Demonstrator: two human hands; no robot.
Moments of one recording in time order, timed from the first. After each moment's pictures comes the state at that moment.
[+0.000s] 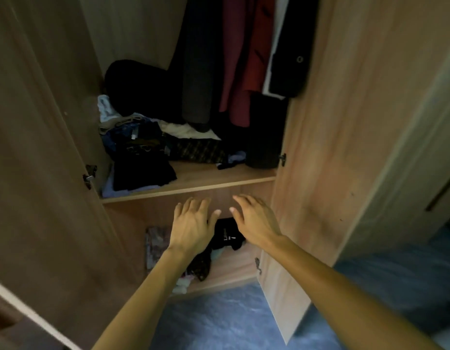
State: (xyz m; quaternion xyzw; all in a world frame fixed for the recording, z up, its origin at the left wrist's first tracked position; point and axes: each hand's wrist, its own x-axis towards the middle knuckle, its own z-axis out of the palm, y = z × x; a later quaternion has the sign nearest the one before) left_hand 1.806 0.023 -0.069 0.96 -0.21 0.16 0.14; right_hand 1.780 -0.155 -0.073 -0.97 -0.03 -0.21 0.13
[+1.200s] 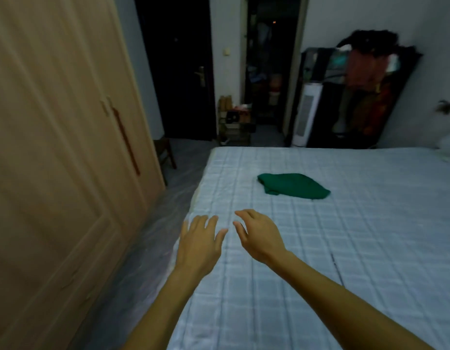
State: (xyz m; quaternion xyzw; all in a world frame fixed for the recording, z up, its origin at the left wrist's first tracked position) left_hand 1.320 -0.579 -0.103 0.66 -0.72 0.00 0.19; right_hand 1.156 -0.622 -0.119 -0.81 0.51 -0.30 0.04
